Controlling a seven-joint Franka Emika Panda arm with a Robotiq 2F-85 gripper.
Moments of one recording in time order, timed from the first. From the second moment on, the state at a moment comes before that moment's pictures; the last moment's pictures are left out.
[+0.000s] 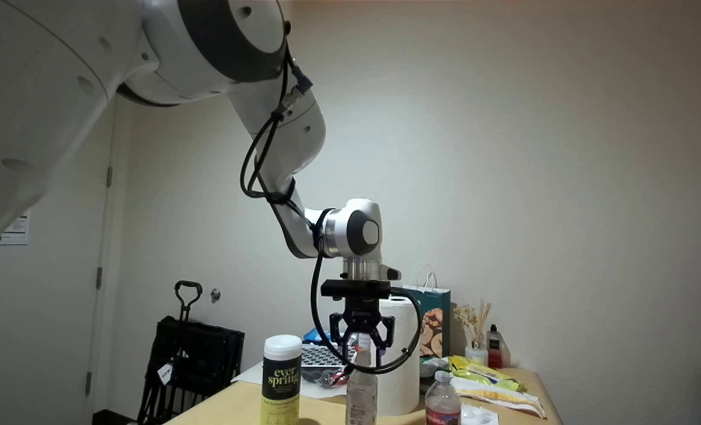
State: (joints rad) arm -0.06 0.36 -0.04 -1.90 -0.05 2.23 -0.15
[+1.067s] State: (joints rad) arm -0.06 0.36 -0.04 -1.91 -0.04 2.23 -0.14
